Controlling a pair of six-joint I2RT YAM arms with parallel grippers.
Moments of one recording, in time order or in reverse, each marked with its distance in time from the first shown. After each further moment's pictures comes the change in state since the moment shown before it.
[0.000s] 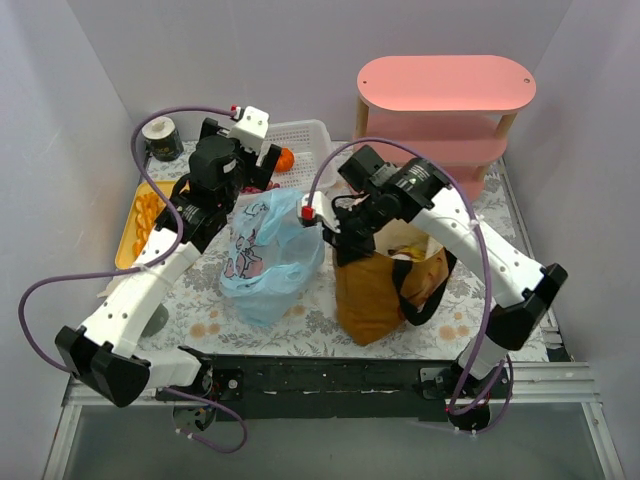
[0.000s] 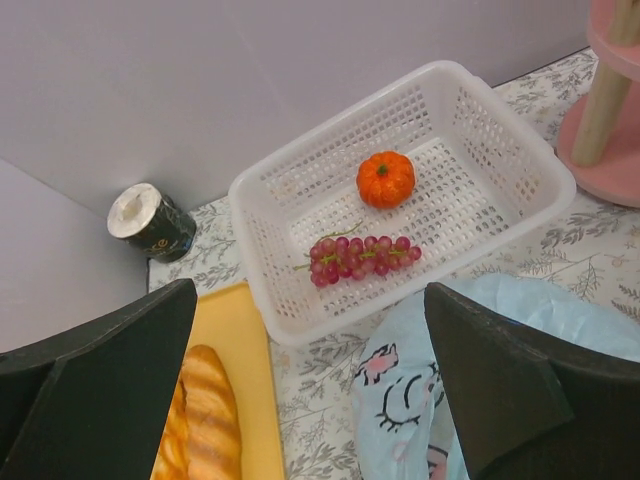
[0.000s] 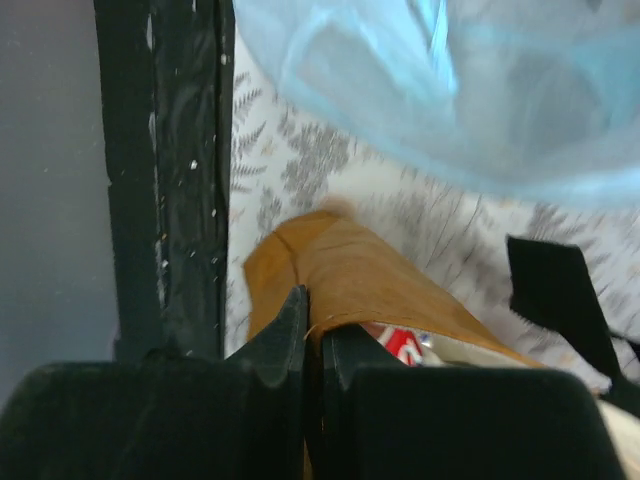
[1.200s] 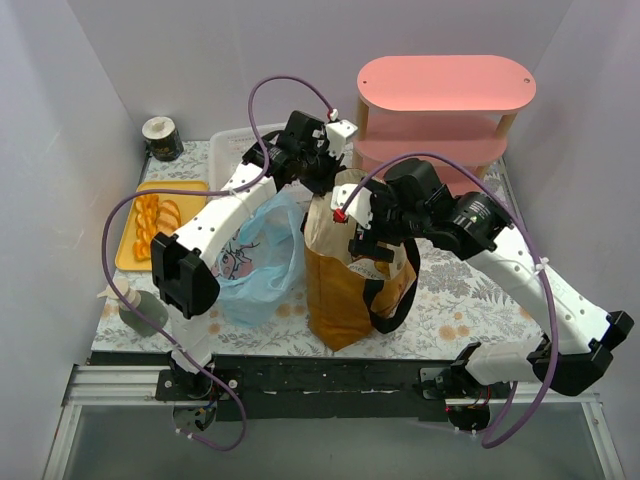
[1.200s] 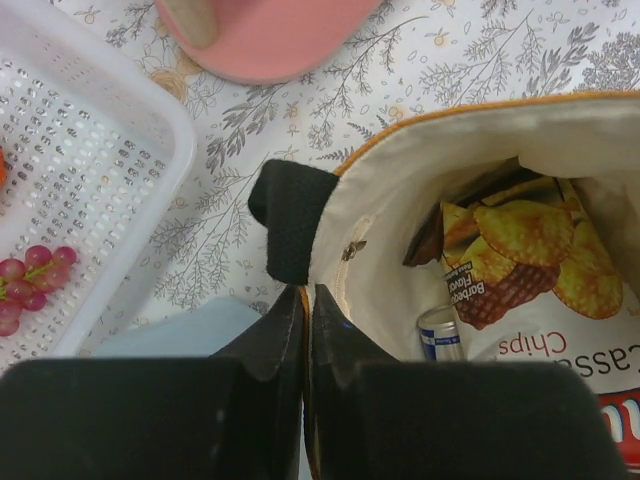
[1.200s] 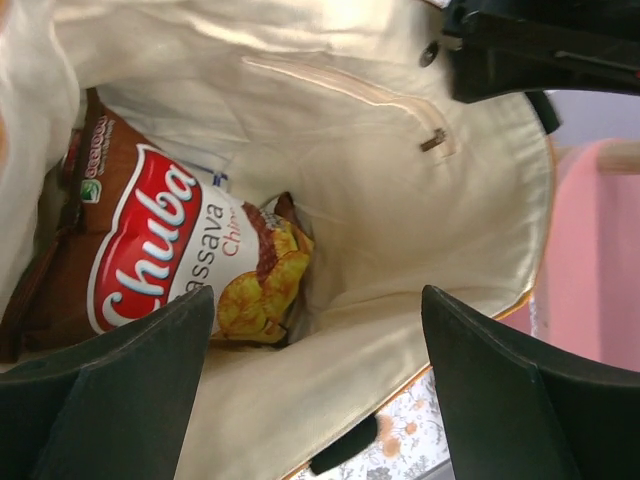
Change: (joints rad) left arm -0.115 0.668 0.588 -0.455 0.555 -0.198; right arm 0.034 -0.286 -0.203 0.351 0.455 -0.030
